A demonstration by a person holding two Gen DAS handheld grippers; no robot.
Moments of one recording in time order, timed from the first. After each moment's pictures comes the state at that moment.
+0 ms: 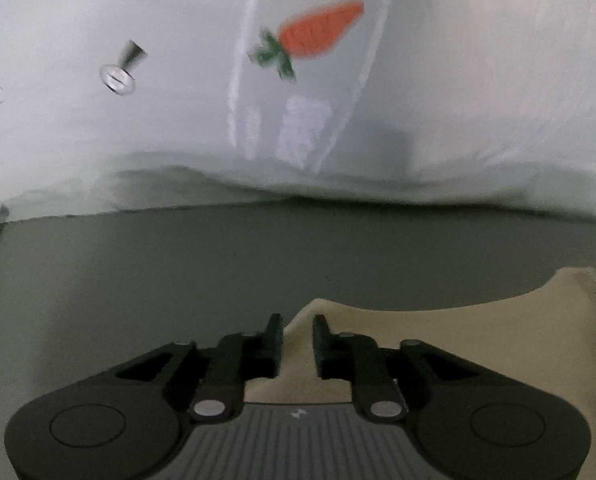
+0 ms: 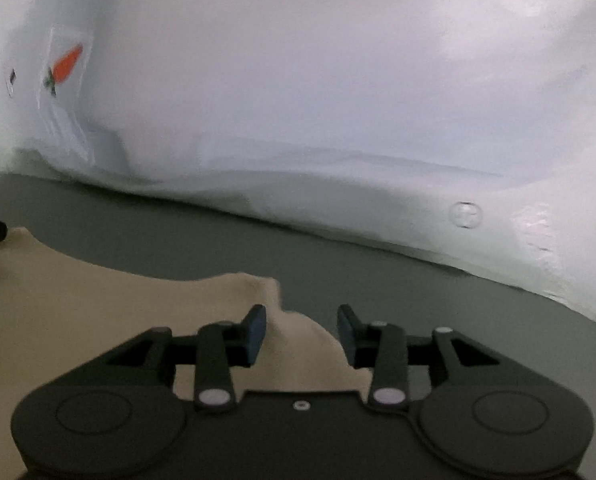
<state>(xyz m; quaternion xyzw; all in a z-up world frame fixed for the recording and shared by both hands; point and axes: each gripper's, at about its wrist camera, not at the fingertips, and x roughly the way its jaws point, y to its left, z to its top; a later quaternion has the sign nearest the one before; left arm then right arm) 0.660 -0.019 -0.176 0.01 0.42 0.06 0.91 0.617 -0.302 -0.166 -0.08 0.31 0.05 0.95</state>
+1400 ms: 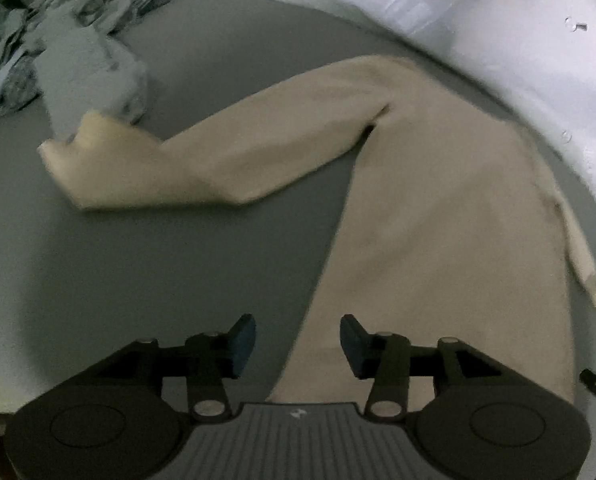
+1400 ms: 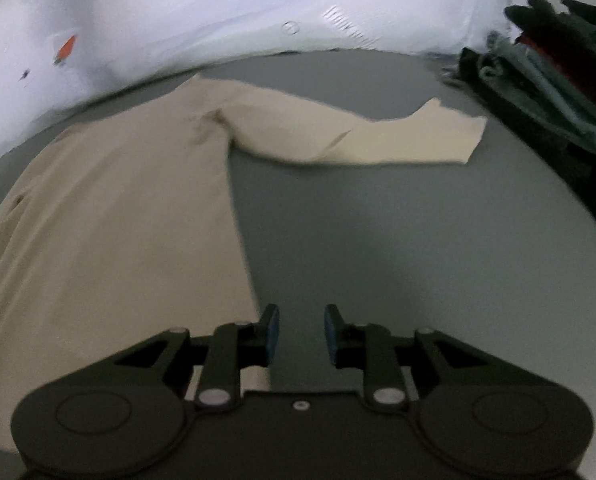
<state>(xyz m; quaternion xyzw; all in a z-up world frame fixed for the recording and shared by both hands) 0.281 0.021 -0.159 -0.18 0.52 0.11 0.83 0.308 -0.381 -0.163 0.07 0.44 -0.06 0.89</state>
